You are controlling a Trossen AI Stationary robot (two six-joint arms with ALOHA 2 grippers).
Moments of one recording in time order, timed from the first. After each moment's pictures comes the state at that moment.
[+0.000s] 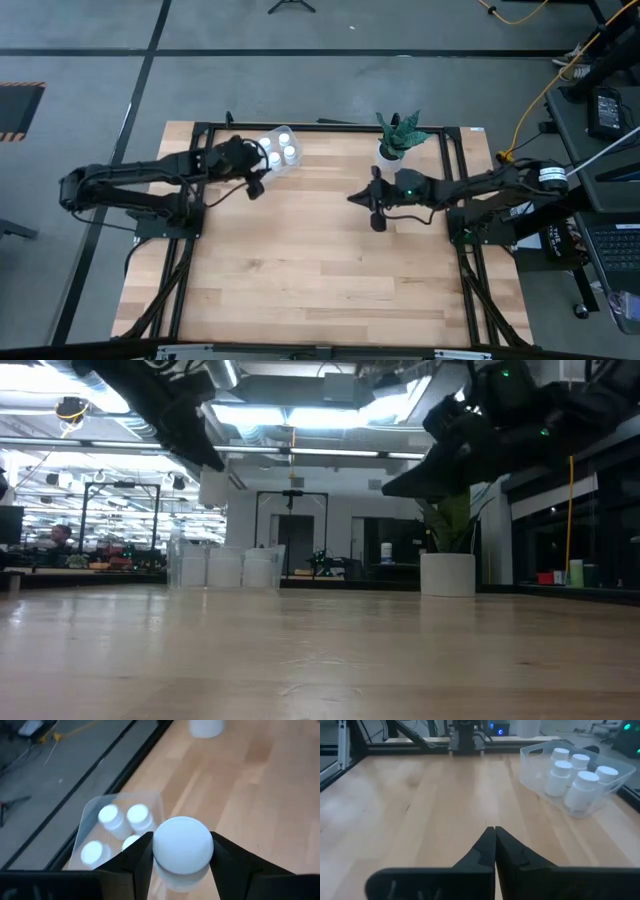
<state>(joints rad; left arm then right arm) 0.26 0.93 0.73 -0.46 -0.30 -0.03 -0.13 1.36 0.44 0.62 -0.11 -0.03</state>
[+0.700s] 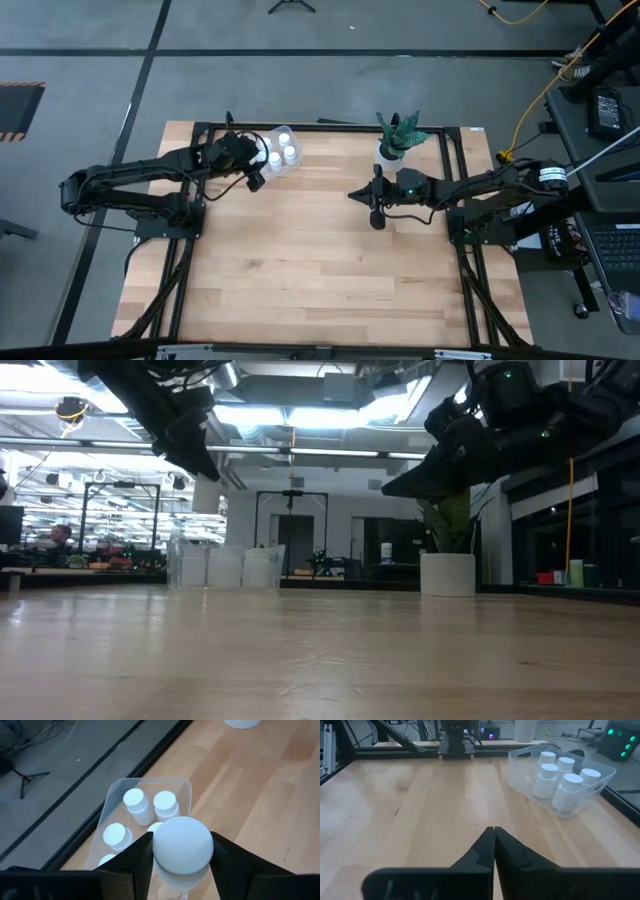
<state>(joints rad) 0.36 0.95 0.74 -0.49 -0.32 -0.08 -0.14 1.36 0.42 0.67 -0.06 -0.03</state>
